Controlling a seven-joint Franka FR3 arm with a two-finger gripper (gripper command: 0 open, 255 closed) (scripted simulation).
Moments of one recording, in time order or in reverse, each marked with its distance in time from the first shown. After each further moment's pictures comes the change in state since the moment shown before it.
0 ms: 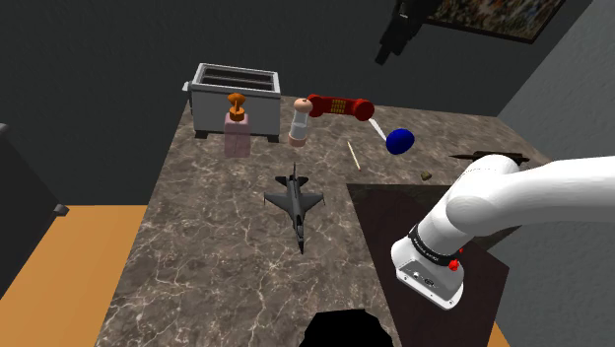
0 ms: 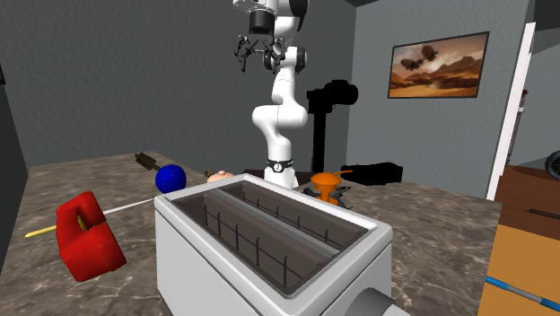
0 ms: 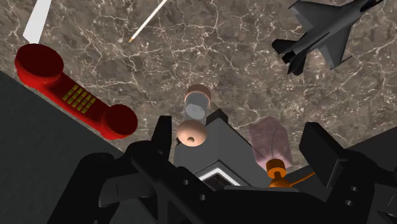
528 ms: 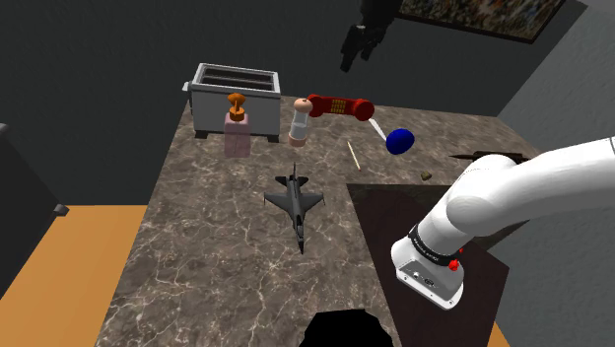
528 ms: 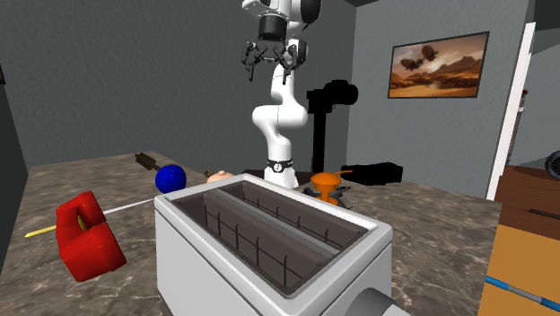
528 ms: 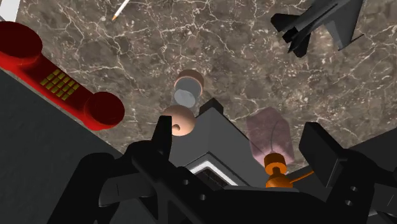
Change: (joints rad) arm 0.009 0.173 0.084 0.025 0.004 0.133 0.089
